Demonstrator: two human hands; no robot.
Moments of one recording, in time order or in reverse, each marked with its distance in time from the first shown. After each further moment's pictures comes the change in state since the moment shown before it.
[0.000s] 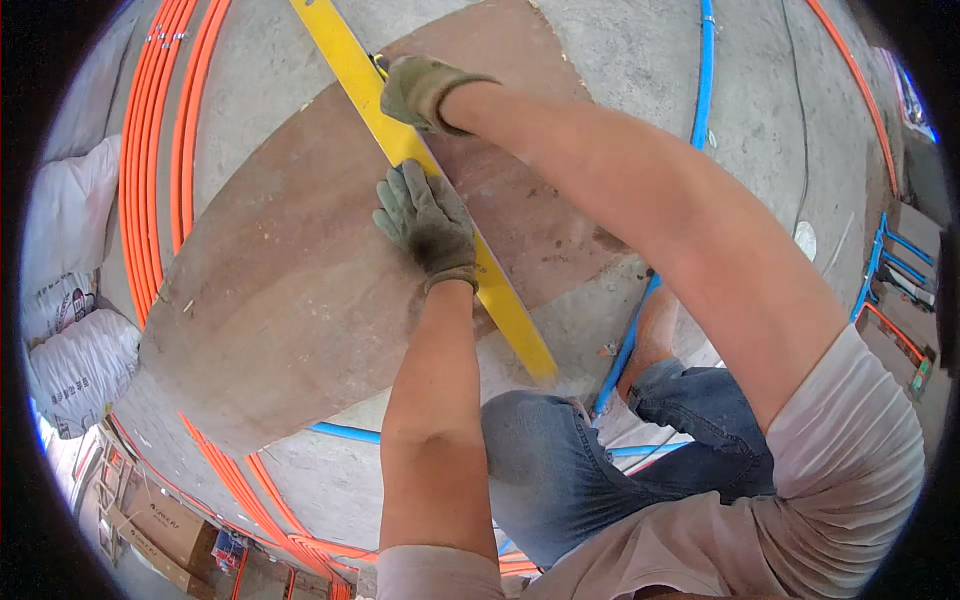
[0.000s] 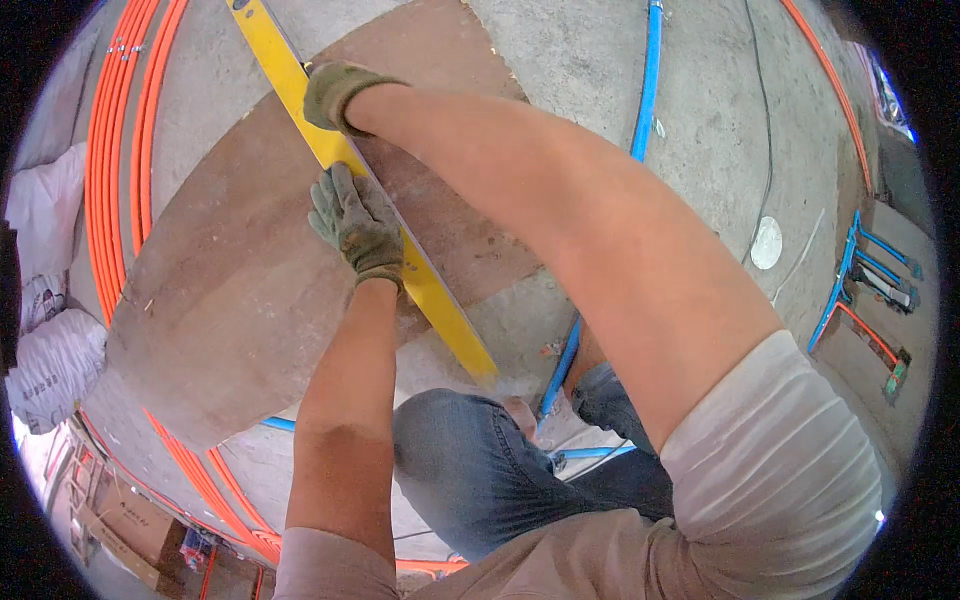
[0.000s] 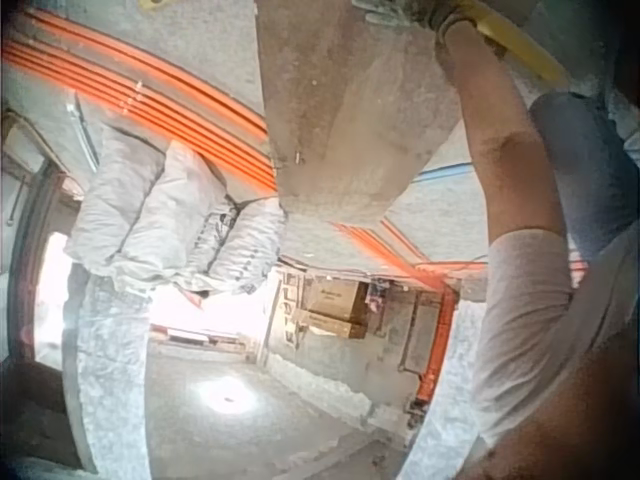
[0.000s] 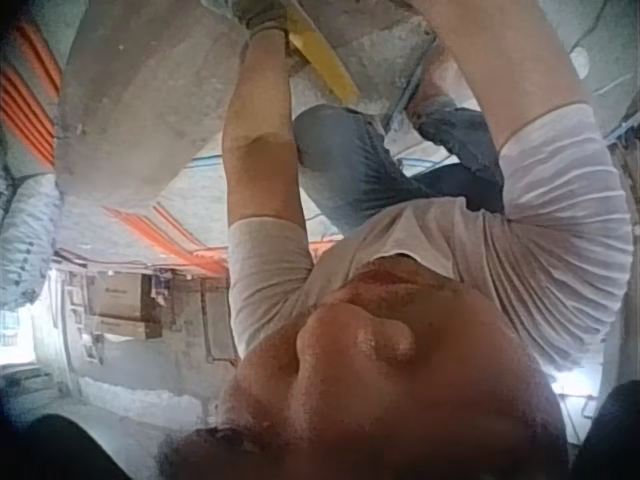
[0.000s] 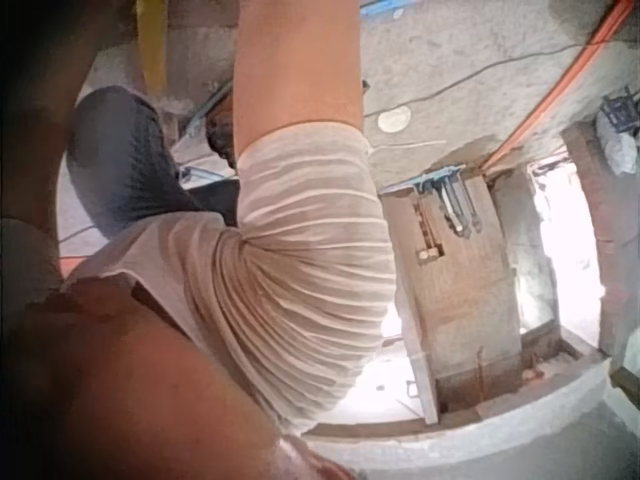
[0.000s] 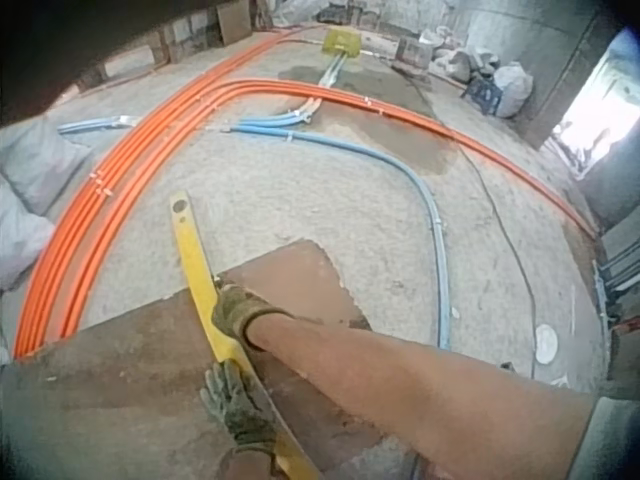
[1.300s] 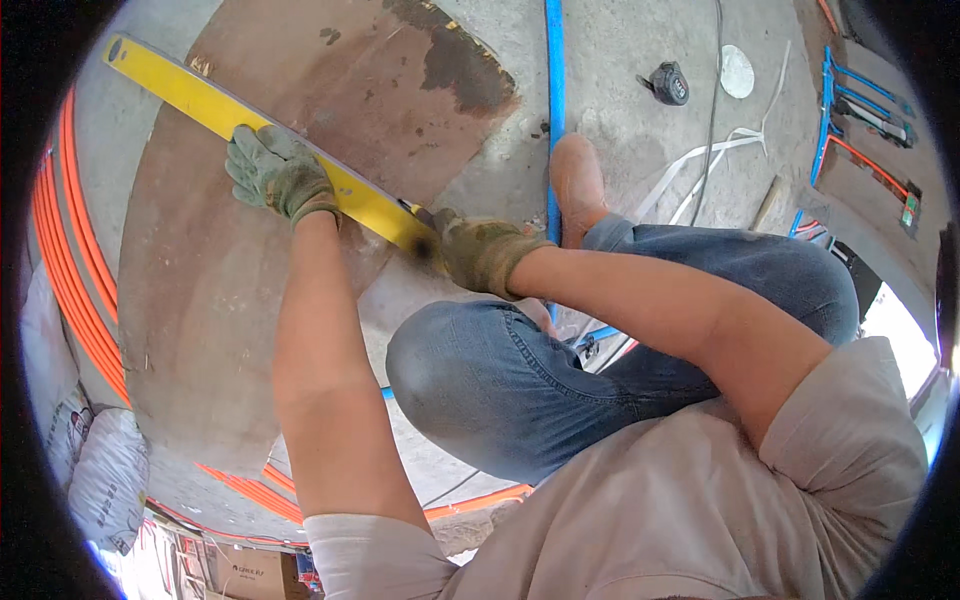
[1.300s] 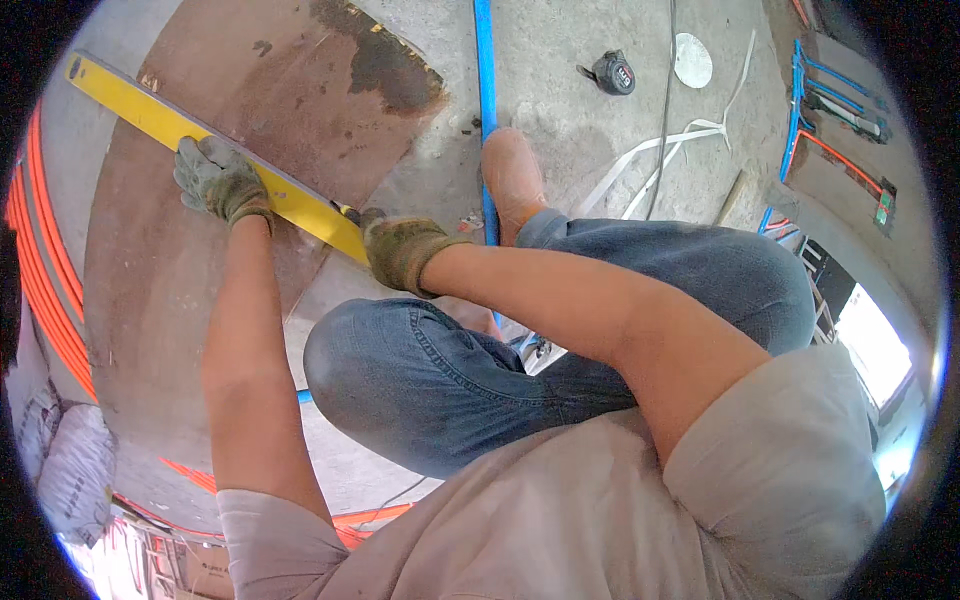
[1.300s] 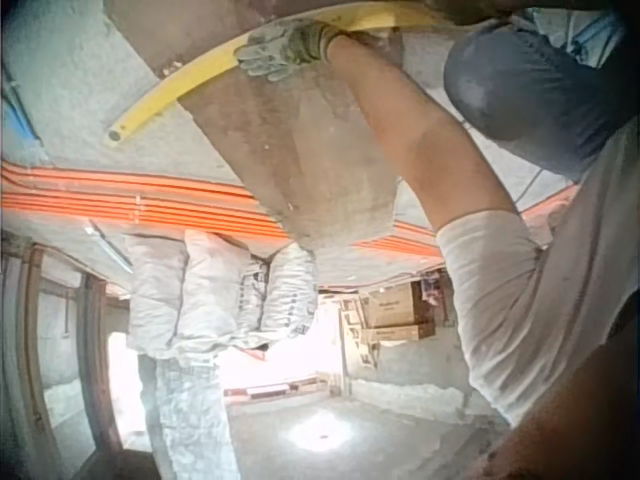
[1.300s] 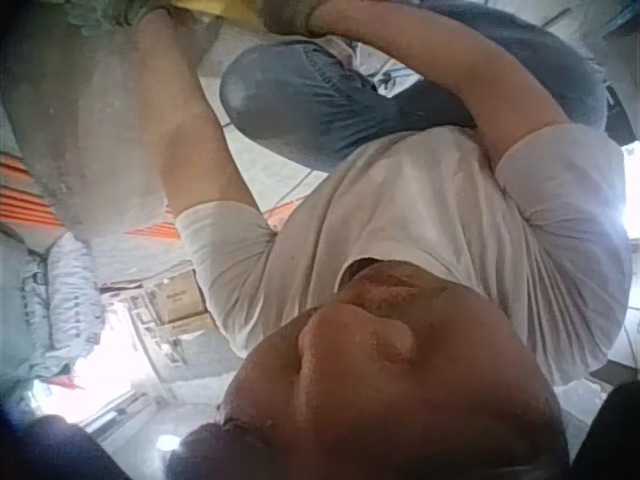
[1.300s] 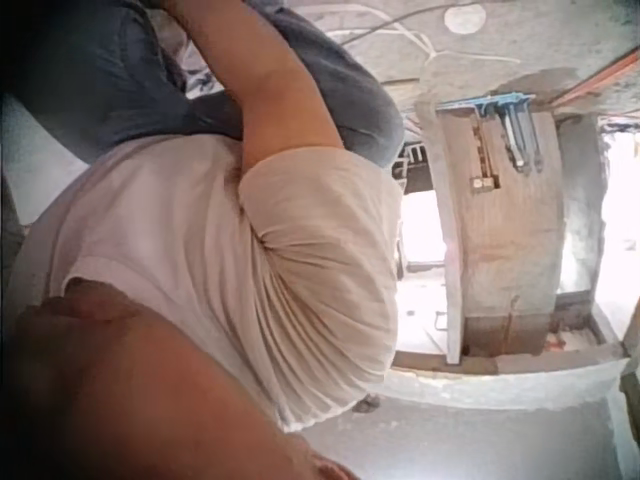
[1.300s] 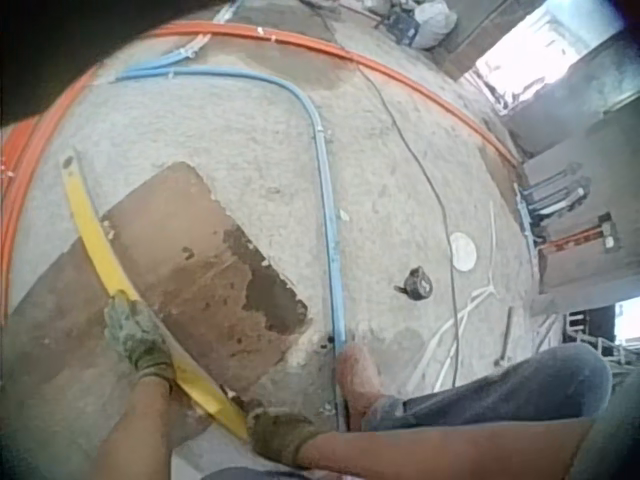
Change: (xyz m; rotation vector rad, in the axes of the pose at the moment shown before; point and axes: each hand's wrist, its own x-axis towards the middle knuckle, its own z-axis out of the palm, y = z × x) left_hand 0.000 0.003 0.001 -0.012 0.052 0.055; right_hand -0.341 0.041 0.121 0.255 -0.333 0.419
